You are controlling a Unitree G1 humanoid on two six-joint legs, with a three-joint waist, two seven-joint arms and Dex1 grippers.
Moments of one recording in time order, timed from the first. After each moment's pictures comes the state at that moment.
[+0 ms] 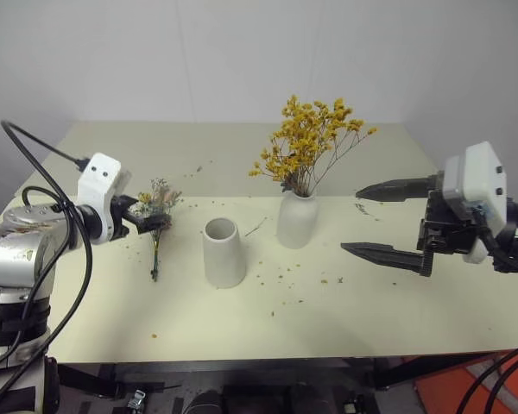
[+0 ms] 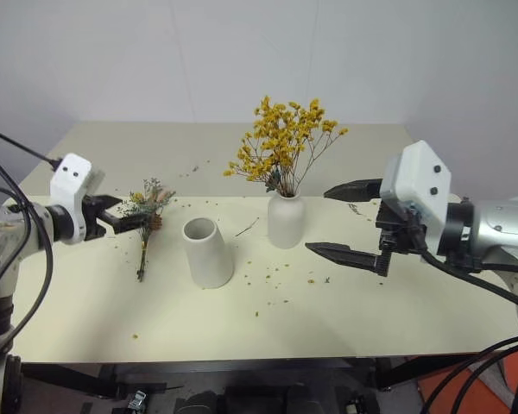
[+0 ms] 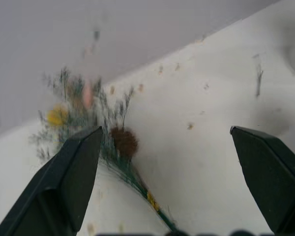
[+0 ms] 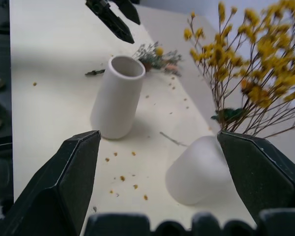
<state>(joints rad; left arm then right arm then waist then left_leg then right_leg) -0.54 0.83 0.24 -0.31 -0.32 1.28 -0.66 -0.54 -1.01 -0.27 -0.62 0.73 0.84 0.99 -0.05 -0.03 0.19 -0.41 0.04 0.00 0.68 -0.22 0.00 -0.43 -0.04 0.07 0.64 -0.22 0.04</state>
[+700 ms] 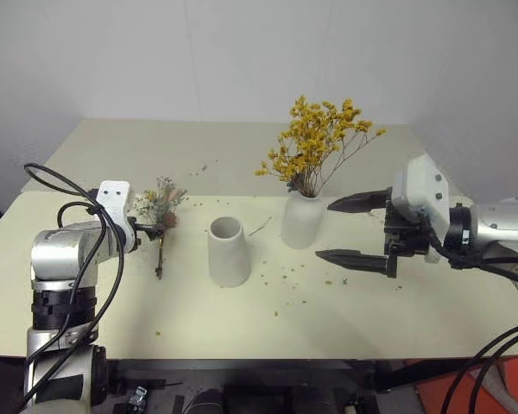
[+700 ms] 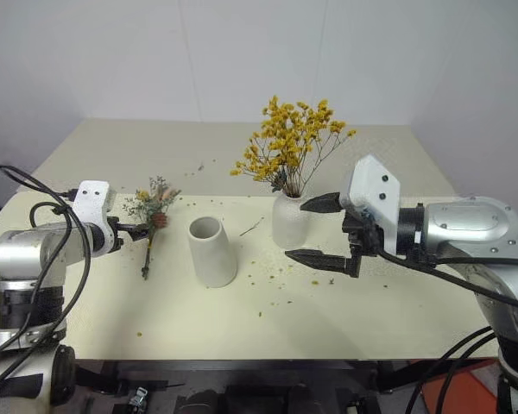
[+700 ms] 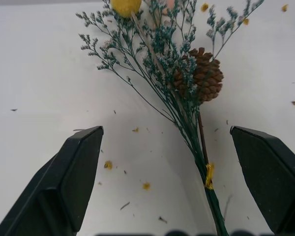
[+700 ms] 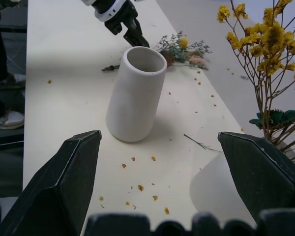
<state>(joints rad) -0.69 0.58 0.23 0.06 -0.22 1.26 -0.29 -0.54 -0.98 -0.13 -0.62 0.72 0.82 0.90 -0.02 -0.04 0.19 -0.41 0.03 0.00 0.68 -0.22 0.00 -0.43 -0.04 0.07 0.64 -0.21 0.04</state>
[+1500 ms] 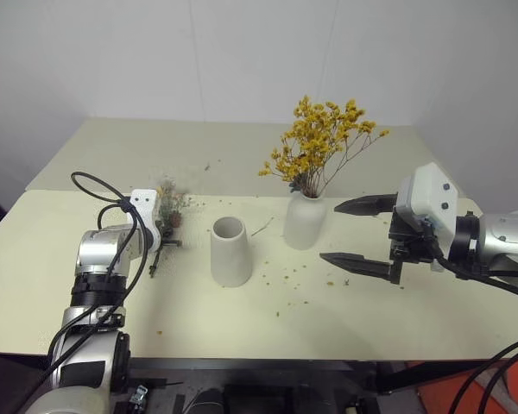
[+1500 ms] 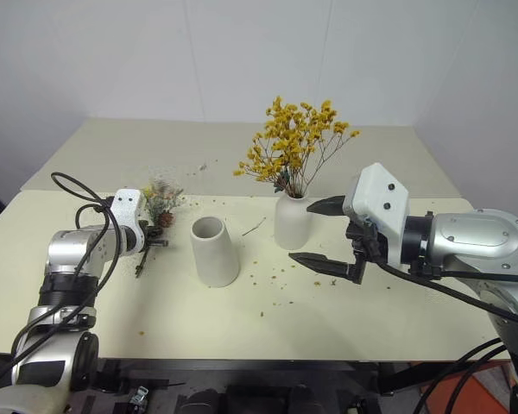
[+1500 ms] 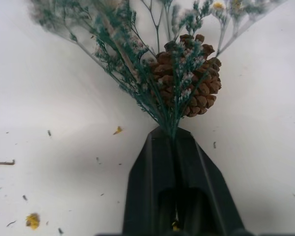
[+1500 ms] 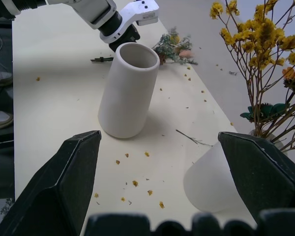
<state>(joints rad) -0.77 0.48 0.16 0.36 -0.20 1.00 -0.31 -0.48 -1.01 -0.18 -0.67 0.76 0.83 0.83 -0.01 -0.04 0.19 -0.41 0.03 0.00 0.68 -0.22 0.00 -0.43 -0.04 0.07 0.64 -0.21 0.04</state>
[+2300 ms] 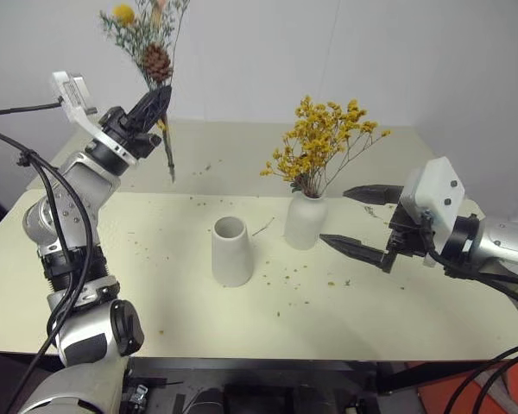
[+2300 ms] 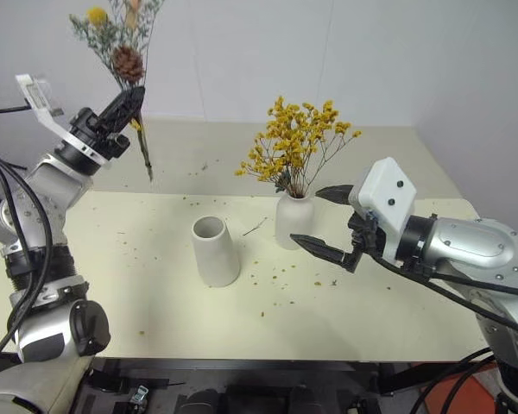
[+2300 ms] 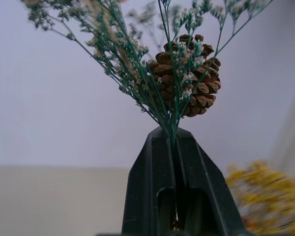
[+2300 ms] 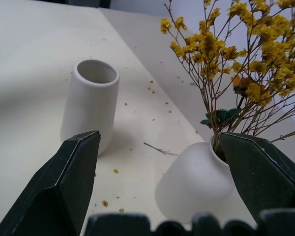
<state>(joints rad) -1.00 0.44 0.50 0.29 -0.77 0.66 -0.76 -0.41 -0.90 -0.21 -0.71 0.68 0.78 0.66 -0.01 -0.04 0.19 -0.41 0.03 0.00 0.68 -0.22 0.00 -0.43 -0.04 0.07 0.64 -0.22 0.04</state>
